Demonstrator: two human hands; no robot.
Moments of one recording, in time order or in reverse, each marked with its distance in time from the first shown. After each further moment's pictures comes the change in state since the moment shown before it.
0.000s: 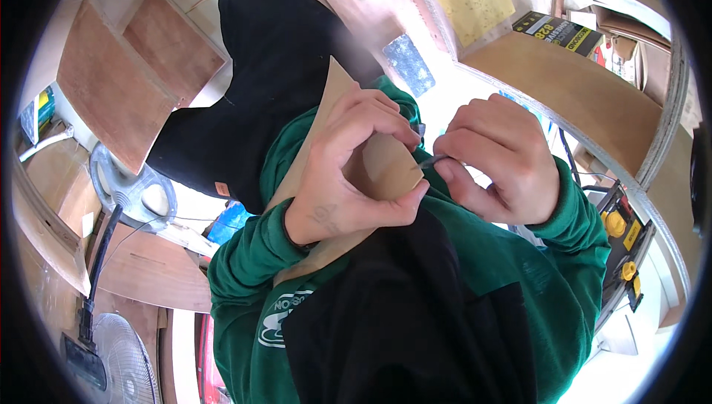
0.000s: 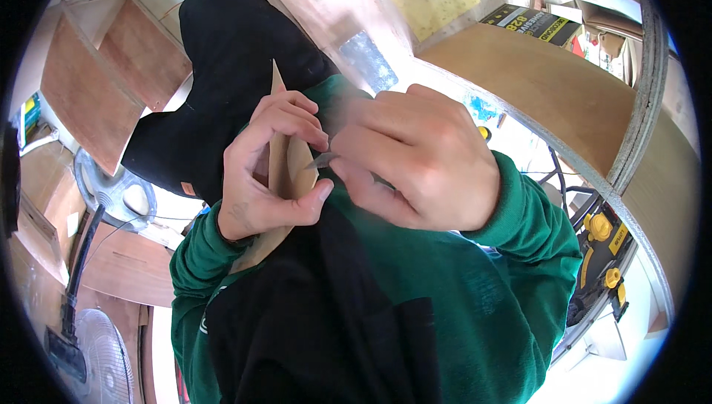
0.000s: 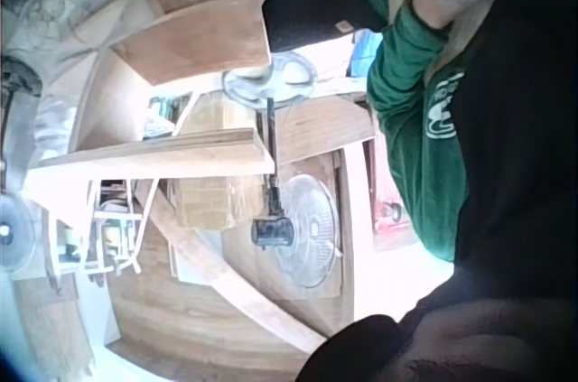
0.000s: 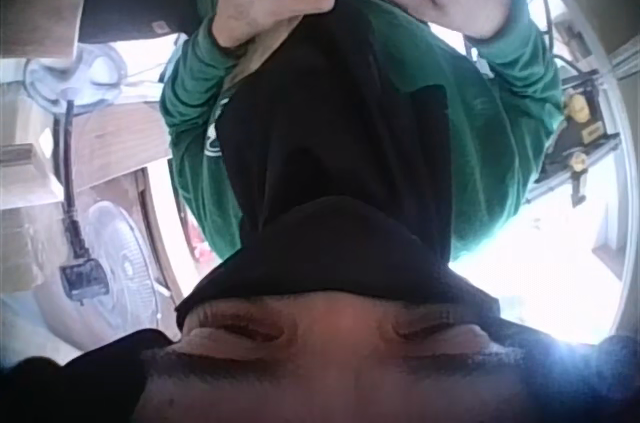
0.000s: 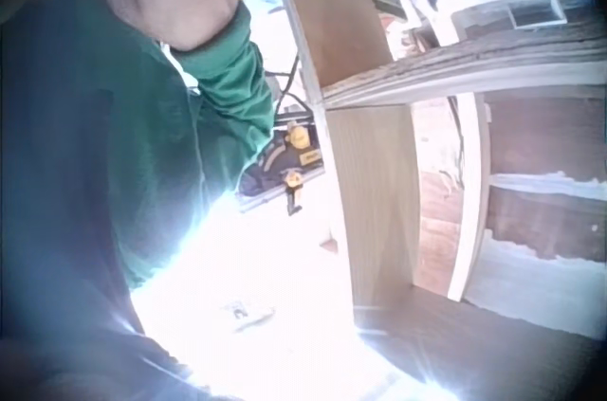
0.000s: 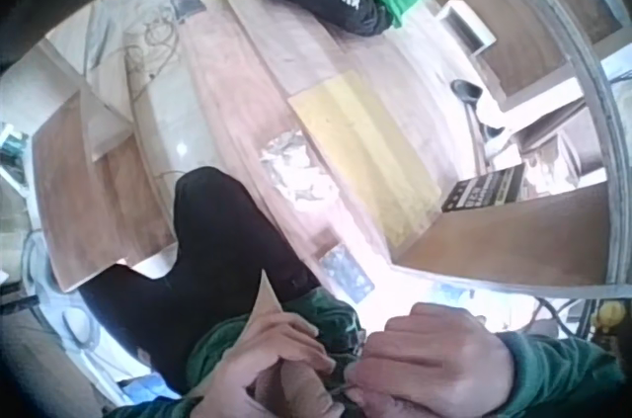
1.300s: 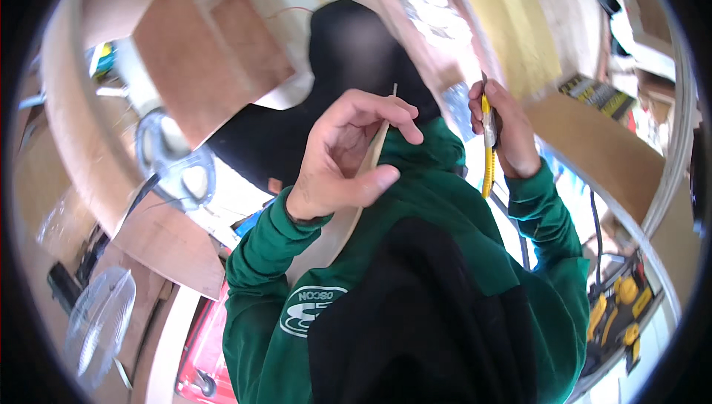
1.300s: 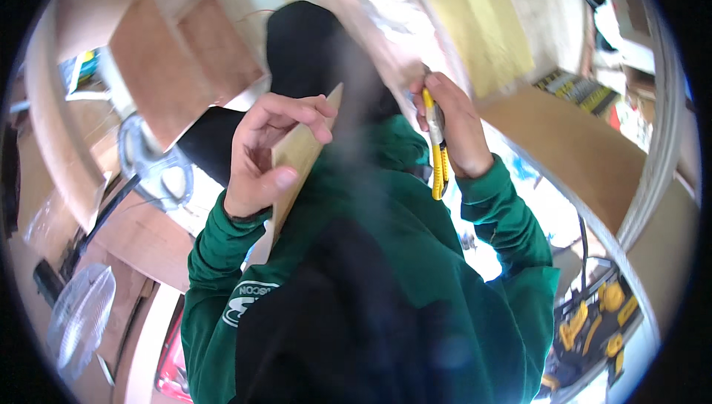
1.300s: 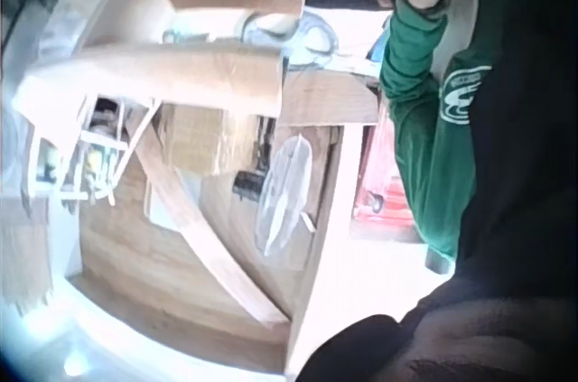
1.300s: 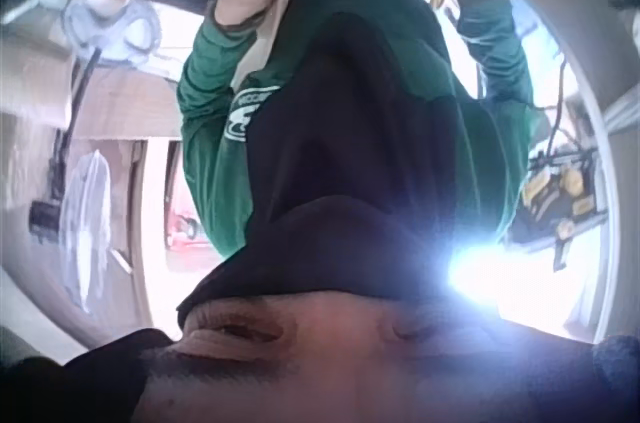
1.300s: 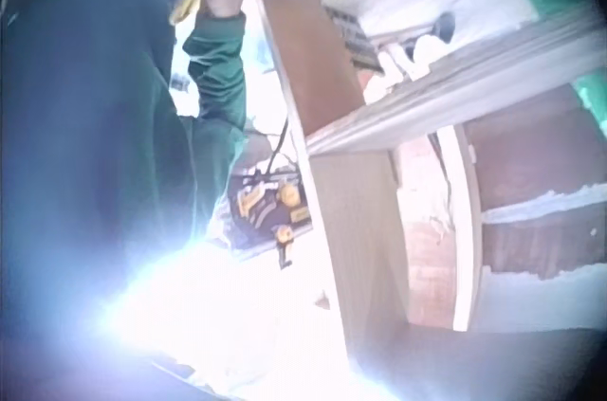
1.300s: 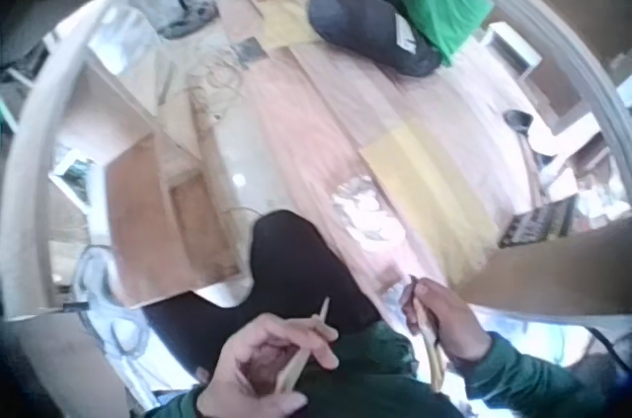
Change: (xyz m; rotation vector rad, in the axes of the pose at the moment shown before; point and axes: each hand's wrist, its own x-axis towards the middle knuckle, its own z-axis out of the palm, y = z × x) left_hand -0.006 0.009 -0.058 -0.456 0.071 -0.054; right_hand 0.022 0.065 0.054 1.053 0.307 0.749
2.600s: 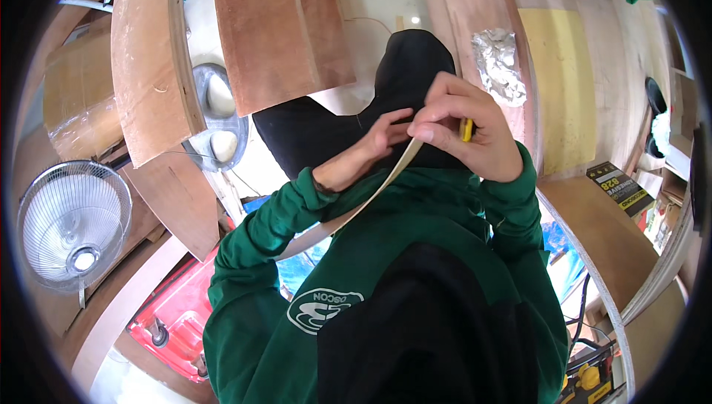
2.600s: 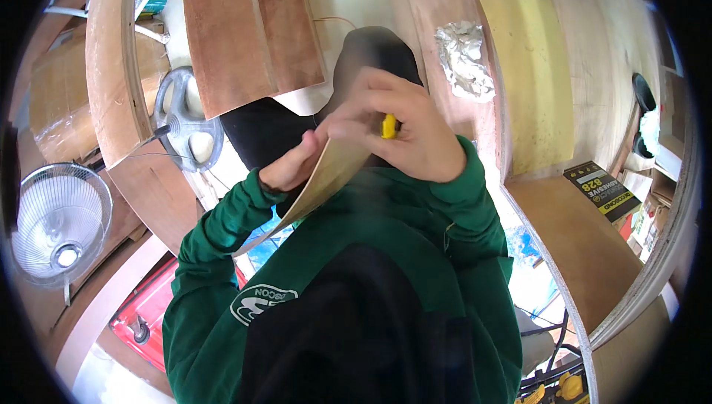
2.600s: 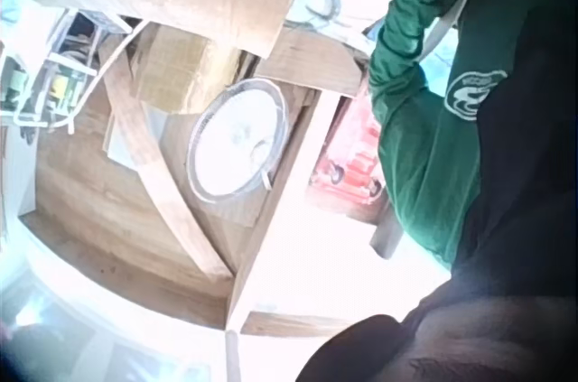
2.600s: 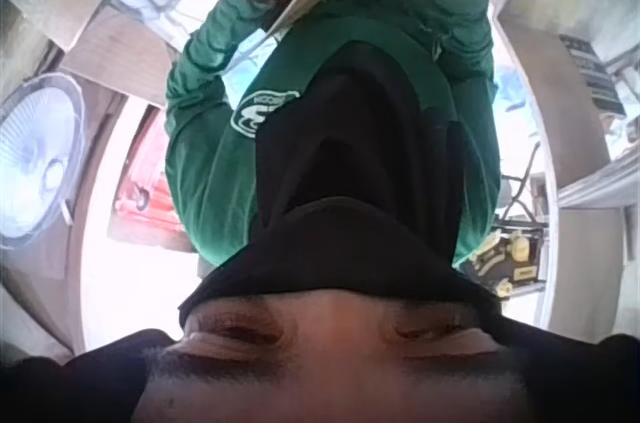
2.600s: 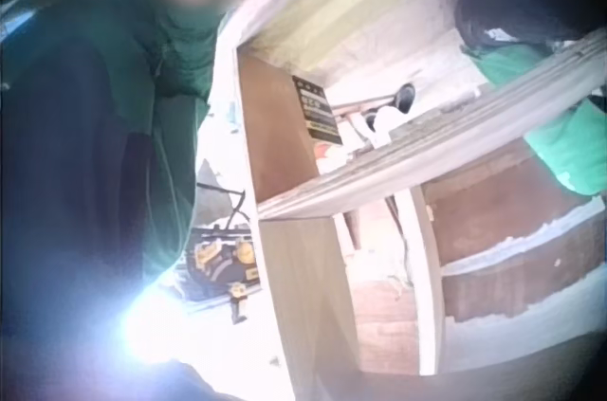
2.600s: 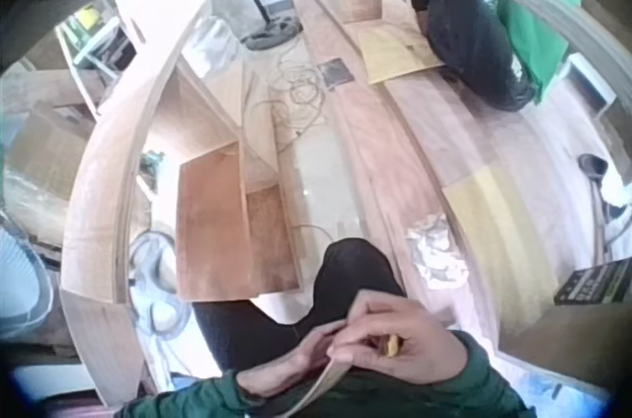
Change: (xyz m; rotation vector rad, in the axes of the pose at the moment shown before) left_hand -0.037 -0.032 -0.060 -0.052 0.118 -0.453; right_hand 0.071 -0.036 0.081 -0.369 -0.643 -0.705
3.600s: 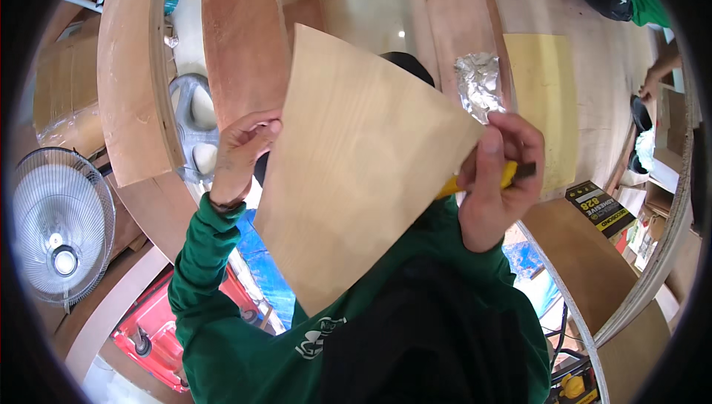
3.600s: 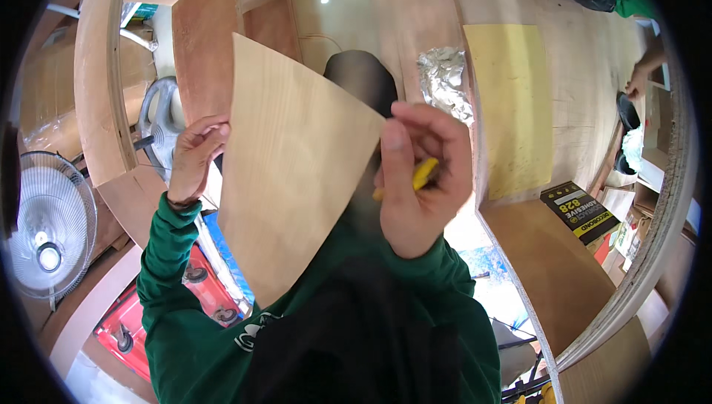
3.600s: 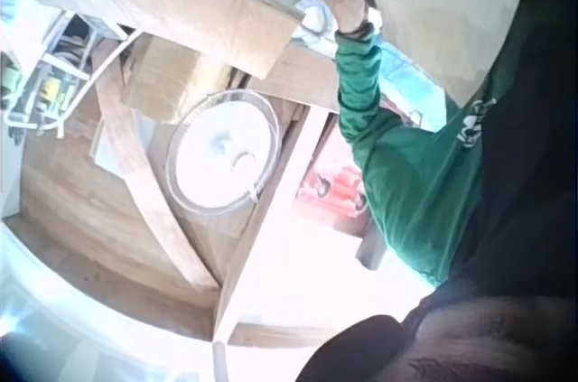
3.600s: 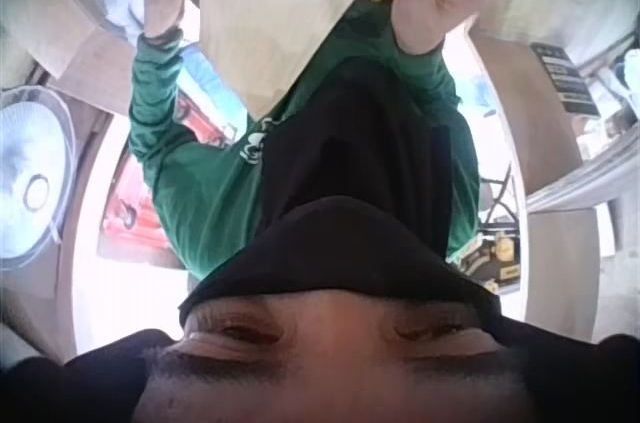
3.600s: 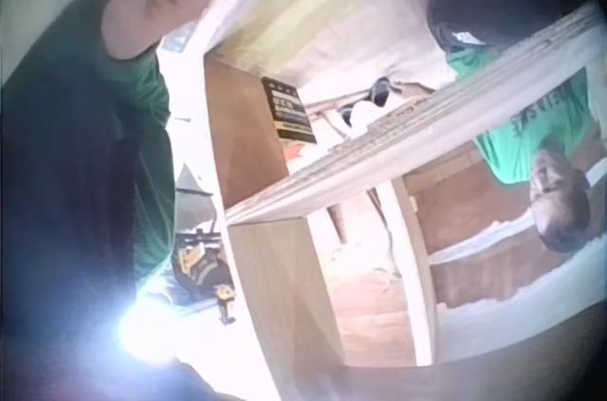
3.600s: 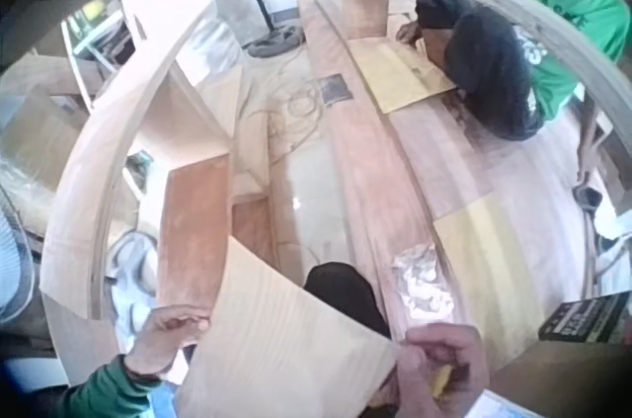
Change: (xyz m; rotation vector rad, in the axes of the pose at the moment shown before) left_hand -0.063 0.071 -0.054 0.257 0.730 0.265; right_hand -0.010 -0.040 0.024 0.204 0.892 0.073
